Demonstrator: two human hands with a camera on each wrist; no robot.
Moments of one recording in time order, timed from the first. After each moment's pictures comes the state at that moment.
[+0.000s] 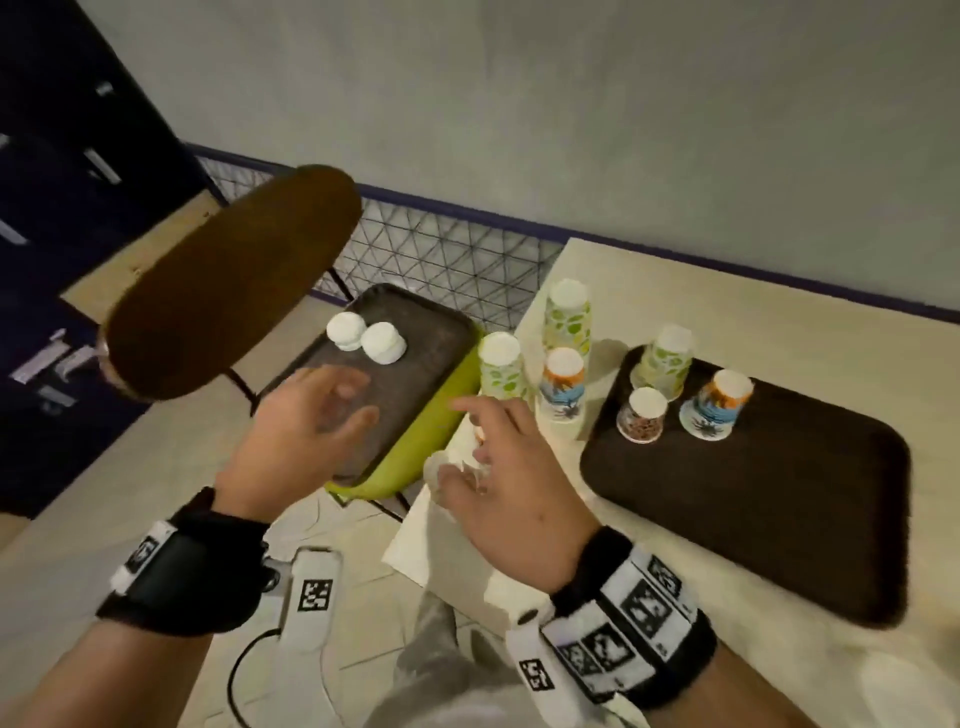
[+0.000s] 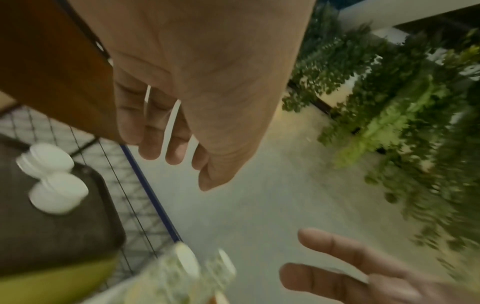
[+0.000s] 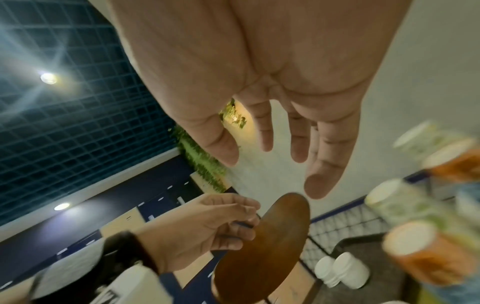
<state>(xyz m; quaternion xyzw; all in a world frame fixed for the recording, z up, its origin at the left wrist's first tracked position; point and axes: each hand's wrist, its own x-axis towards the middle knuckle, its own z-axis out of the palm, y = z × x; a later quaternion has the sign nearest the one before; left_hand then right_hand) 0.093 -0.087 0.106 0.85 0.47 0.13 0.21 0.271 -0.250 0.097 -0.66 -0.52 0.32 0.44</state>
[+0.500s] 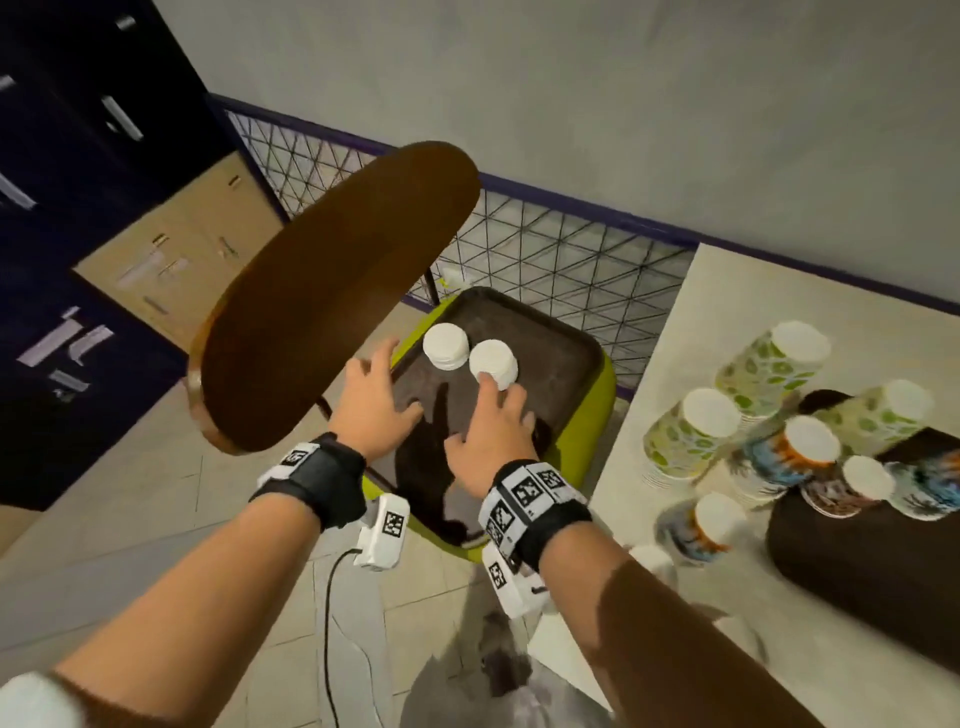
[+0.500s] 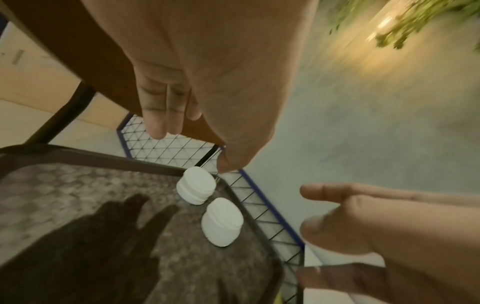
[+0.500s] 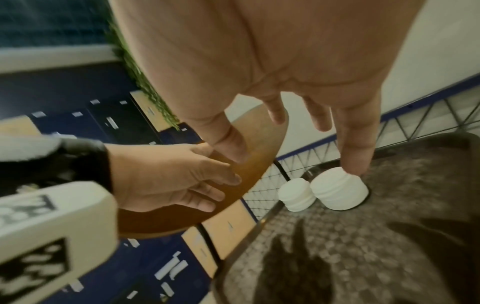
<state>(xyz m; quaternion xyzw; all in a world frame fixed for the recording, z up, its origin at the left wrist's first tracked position) 0.018 0.180 -0.020 0.80 0.54 0.06 0.25 0.141 0.063 -0.016 -0.83 -0.40 0.32 0.21</state>
